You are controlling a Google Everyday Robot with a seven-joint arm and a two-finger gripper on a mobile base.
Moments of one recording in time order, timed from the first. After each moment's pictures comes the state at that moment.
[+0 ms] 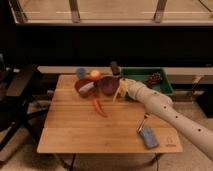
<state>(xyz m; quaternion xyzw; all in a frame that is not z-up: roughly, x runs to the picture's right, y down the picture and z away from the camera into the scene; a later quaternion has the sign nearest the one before) 0.135 -0.044 0.818 0.02 -0.38 0.60 0.70</state>
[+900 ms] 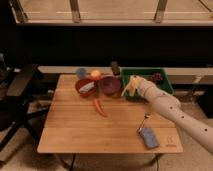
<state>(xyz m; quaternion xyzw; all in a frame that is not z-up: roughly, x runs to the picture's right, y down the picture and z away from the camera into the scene) 0.209 -0.070 0.829 0.08 -0.37 0.65 0.66</state>
